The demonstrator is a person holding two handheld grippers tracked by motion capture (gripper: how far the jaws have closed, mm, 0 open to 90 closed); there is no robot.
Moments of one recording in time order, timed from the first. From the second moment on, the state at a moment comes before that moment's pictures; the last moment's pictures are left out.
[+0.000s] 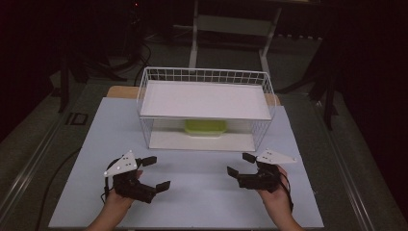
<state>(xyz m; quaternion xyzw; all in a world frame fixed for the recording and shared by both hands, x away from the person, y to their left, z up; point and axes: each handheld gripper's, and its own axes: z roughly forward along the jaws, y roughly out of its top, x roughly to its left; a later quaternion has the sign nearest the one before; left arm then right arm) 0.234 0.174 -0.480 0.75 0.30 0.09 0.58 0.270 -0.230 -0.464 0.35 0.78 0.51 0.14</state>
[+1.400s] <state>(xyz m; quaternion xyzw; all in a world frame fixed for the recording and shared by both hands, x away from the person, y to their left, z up) 0.220 0.178 -0.518 0.76 0.31 0.10 0.56 0.261 -0.282 -0.506 0.32 0.79 0.50 0.14</state>
